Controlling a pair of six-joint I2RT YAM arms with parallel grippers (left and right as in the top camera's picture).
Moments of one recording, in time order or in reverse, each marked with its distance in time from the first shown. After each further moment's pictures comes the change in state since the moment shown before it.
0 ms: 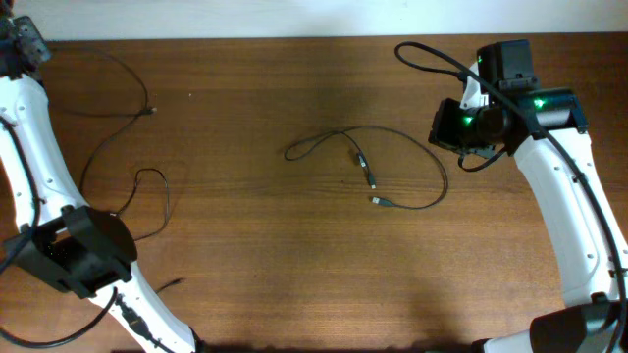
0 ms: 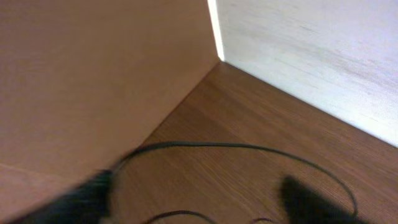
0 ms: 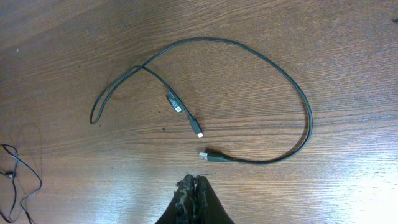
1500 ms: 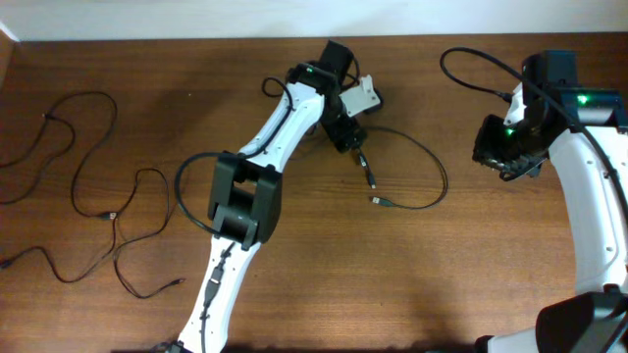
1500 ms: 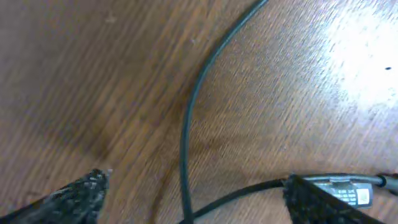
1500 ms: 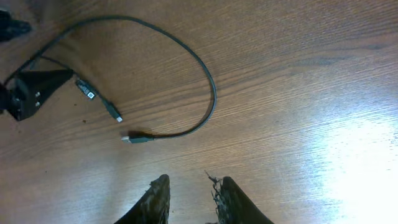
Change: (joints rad) left arm -0.890 0.459 0.000 -0.183 0.607 0.619; right arm -0.177 0.011 -0.007 -0.188 0.100 -0.083
